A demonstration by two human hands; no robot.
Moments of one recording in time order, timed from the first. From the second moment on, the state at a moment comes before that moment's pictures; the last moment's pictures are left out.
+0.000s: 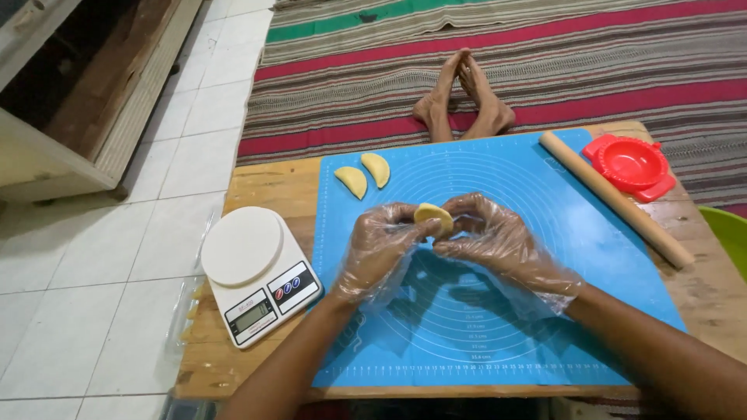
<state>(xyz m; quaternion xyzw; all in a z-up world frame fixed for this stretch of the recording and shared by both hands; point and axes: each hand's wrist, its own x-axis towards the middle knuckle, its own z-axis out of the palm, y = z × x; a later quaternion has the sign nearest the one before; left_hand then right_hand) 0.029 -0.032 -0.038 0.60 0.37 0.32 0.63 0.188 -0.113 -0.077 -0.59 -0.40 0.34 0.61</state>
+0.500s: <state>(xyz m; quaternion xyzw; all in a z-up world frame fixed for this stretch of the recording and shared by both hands) 0.030 -0.024 -0.091 0.77 0.24 0.44 0.38 0.179 -0.121 -0.067 -0.56 -0.37 0.41 0.62</state>
